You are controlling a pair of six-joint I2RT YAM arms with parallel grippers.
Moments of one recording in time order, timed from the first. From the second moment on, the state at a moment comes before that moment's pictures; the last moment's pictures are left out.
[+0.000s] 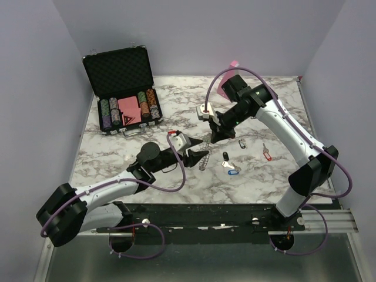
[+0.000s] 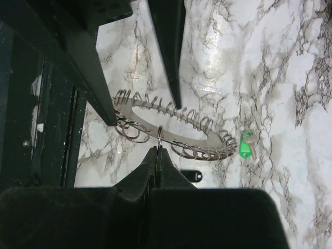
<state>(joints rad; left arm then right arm) -0.82 1.11 0.48 0.72 0.32 -0.02 0.58 1.69 1.79 -1.33 -0.74 -1.05</state>
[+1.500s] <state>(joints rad) -0.74 1.24 0.51 0.93 0.51 -0.09 0.59 1.69 1.78 -1.34 -0.76 -1.07</state>
